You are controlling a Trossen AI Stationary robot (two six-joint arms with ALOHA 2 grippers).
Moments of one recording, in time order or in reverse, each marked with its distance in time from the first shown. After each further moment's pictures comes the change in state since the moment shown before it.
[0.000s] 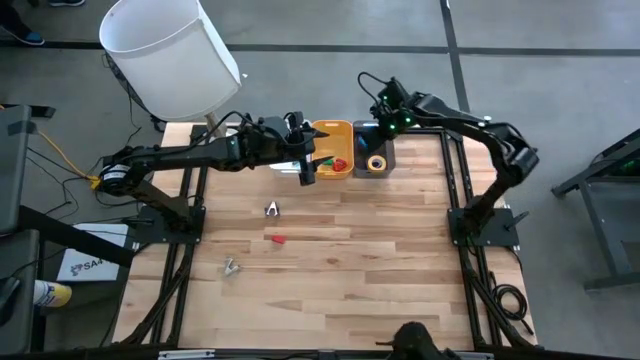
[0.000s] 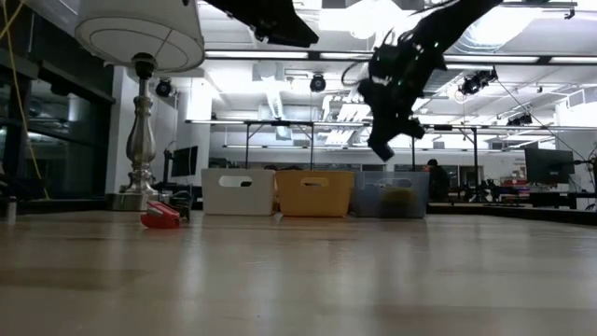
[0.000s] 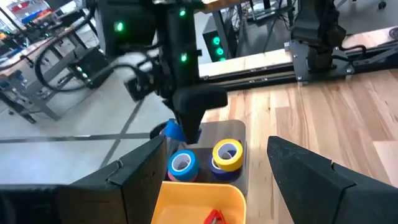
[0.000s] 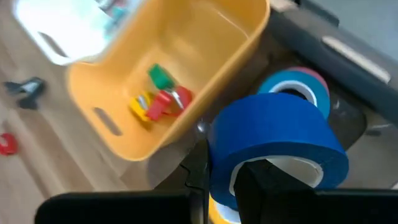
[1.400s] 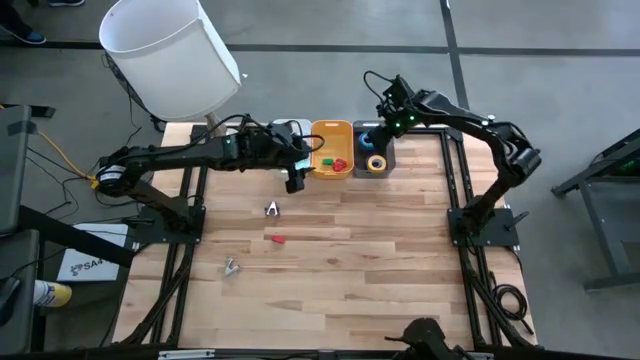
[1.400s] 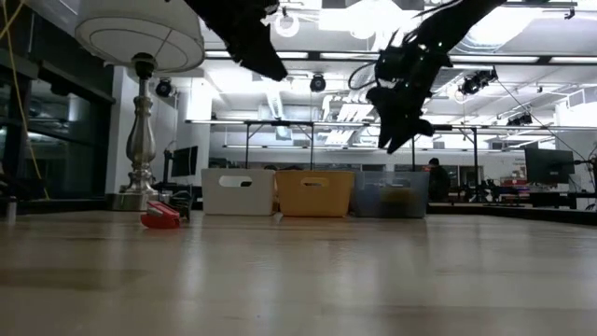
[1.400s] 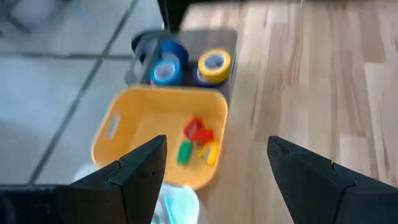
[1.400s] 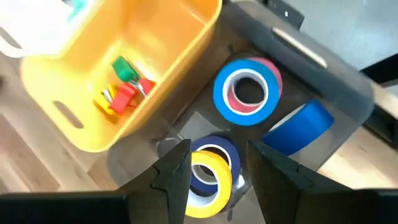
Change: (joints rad) left arm 0.000 -0.024 0.002 -0.363 -0.058 -0.146; right arm -0.048 -0.019 0.000 -0.064 0.076 -0.055
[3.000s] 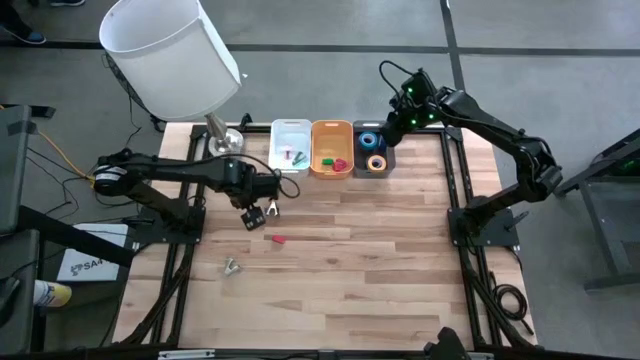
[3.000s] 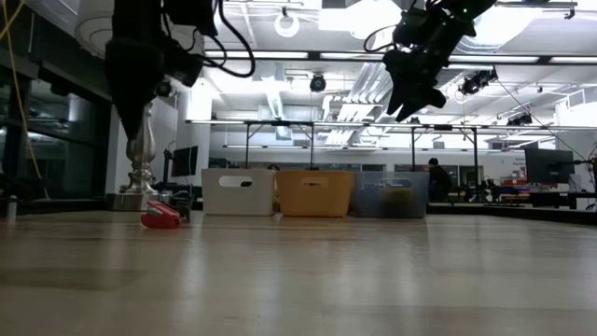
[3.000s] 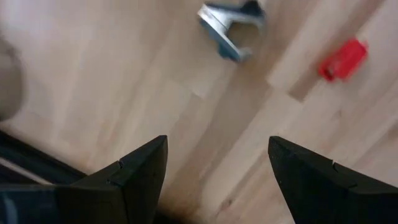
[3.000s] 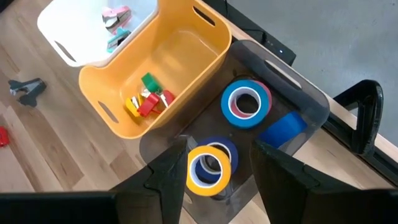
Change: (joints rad) left arm -0.173 -0.027 -0.145 -0.802 0.049 -0.636; right arm 0.001 -0.196 0.000 -0.058 0.002 -0.046
